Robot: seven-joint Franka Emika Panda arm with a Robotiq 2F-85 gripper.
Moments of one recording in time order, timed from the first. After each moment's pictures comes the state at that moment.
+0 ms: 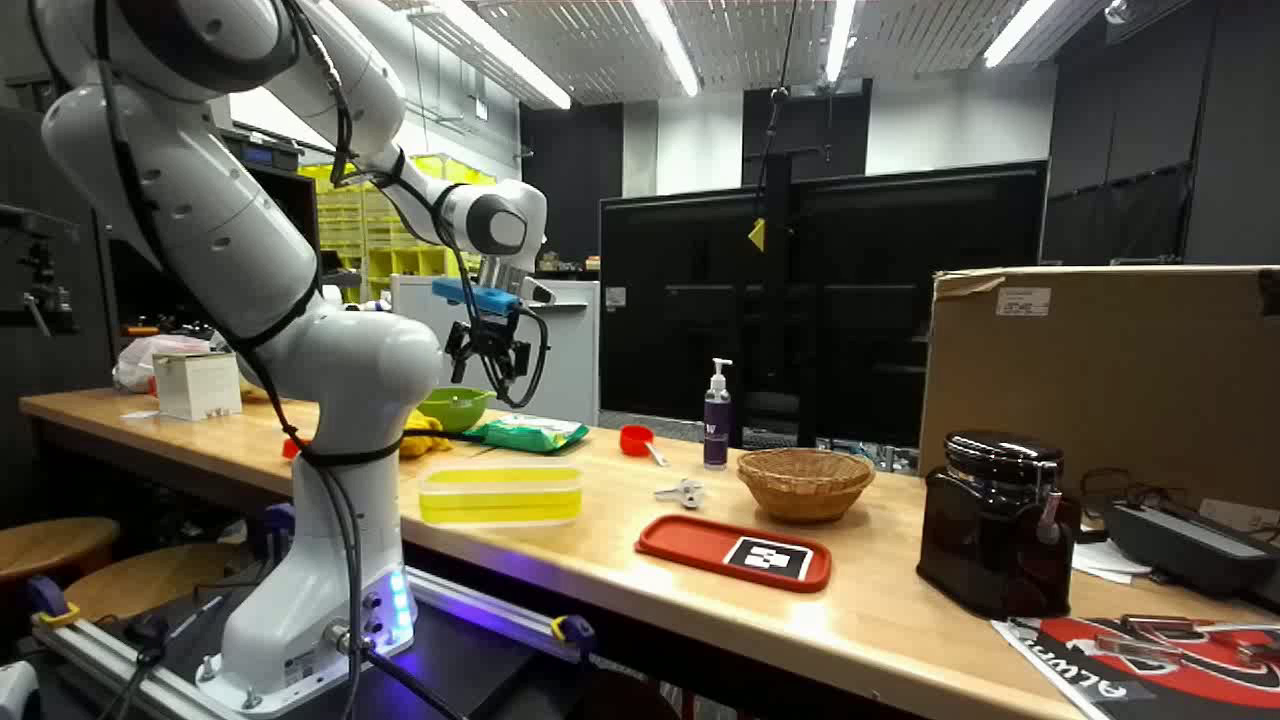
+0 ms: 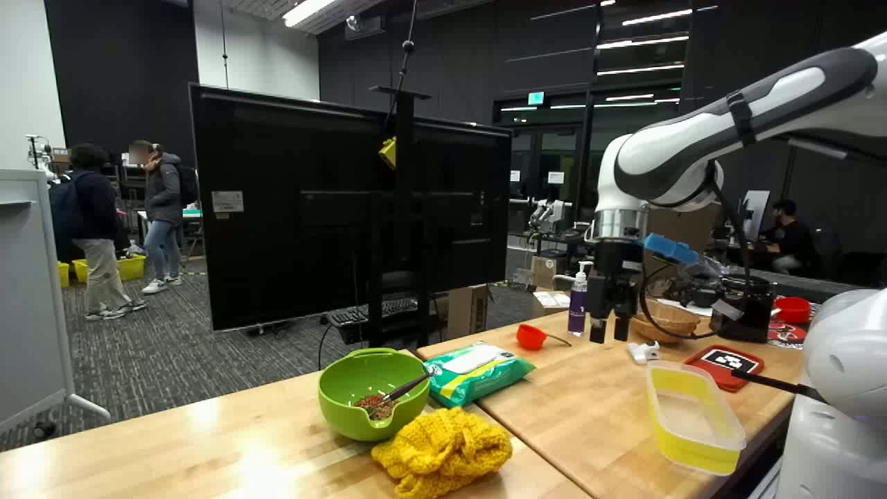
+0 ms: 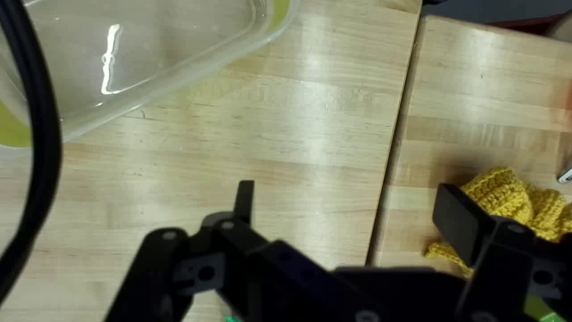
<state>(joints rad) 0.10 -0.75 -0.09 -2.79 0.17 1.92 -0.15</state>
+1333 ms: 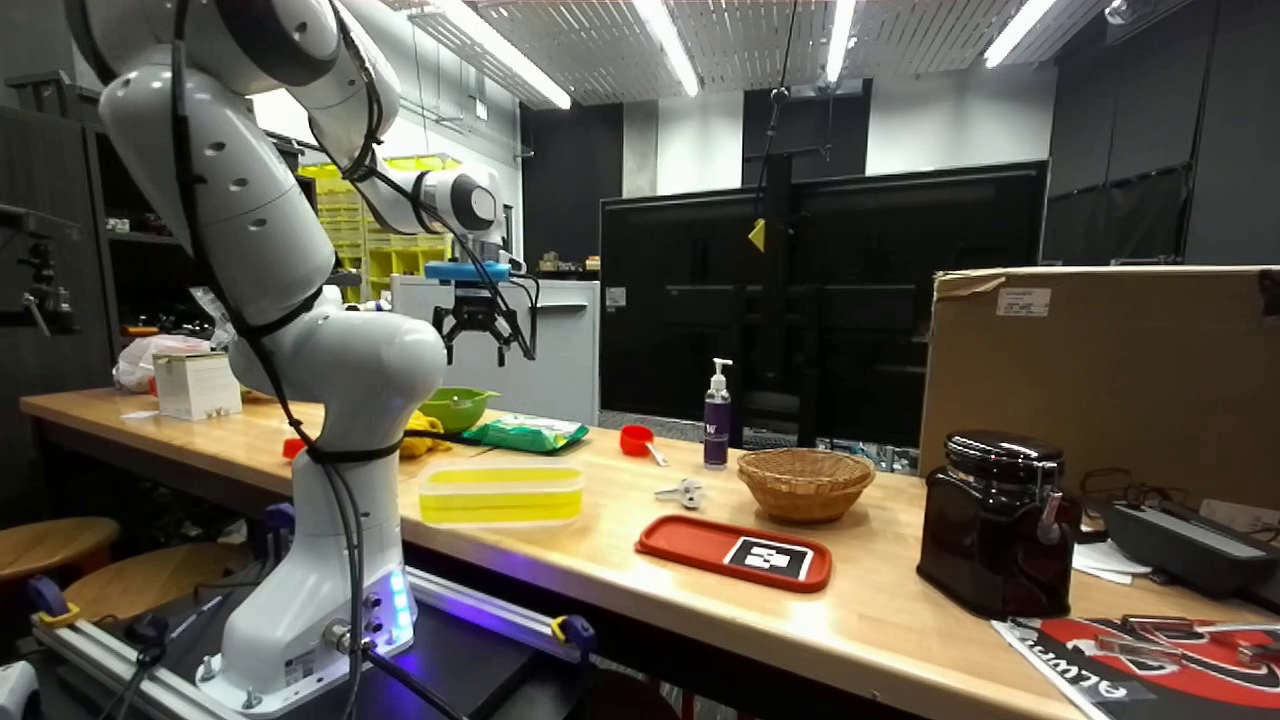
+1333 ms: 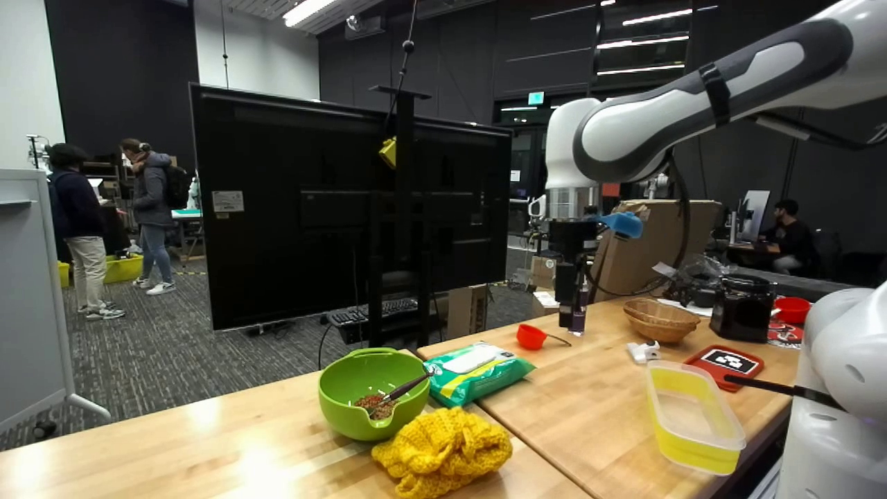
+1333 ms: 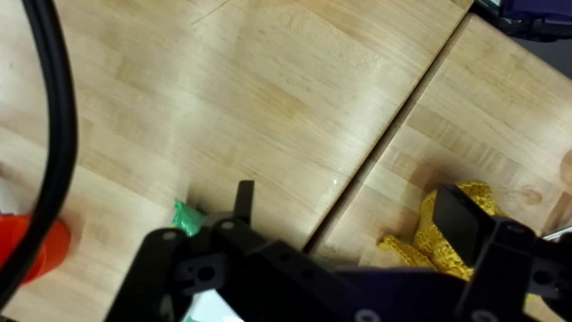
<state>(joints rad) 0.21 -0.61 0.07 -2.59 0.05 1.93 -0.26</state>
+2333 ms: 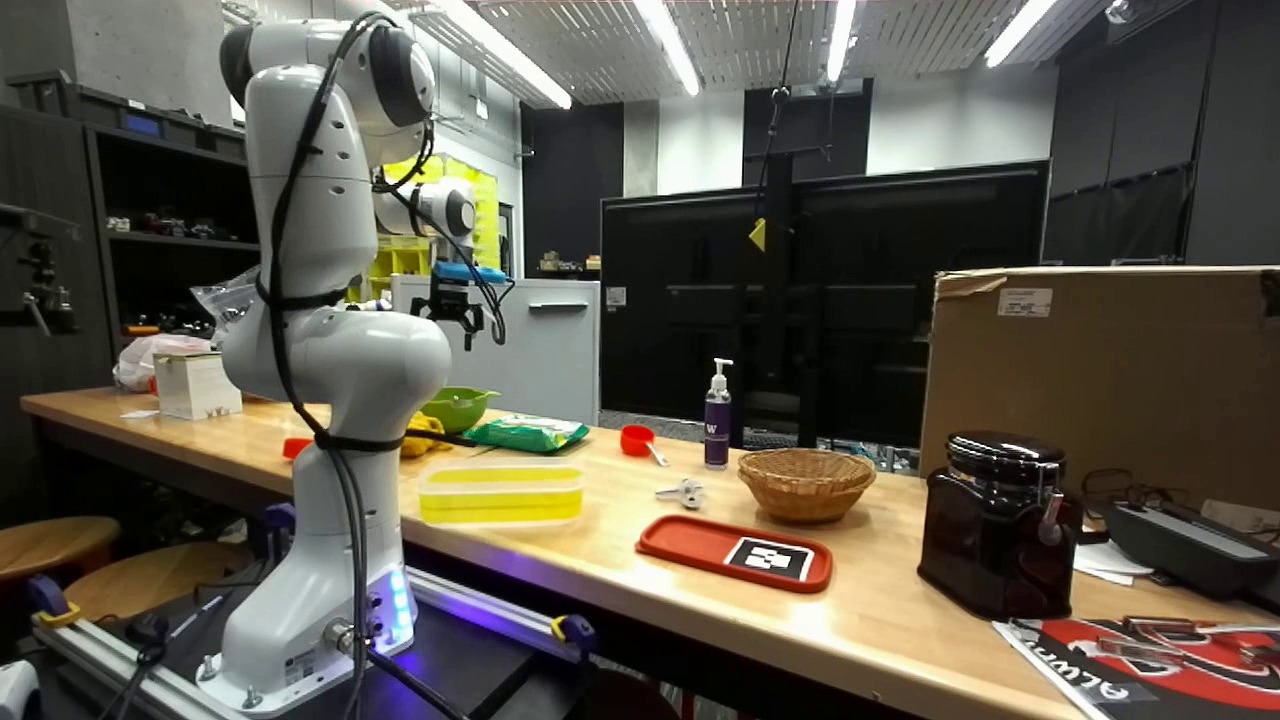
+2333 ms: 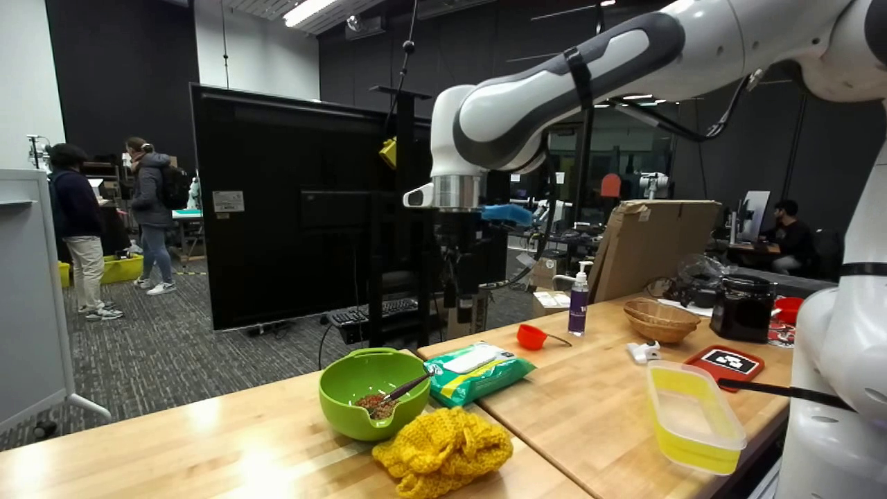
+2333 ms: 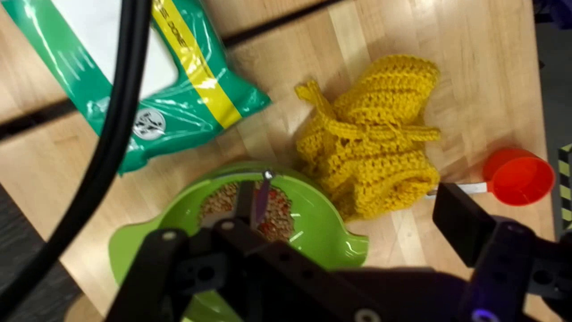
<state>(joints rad) 0.34 -0.13 0.19 -2.14 0.11 1.97 -0.71</state>
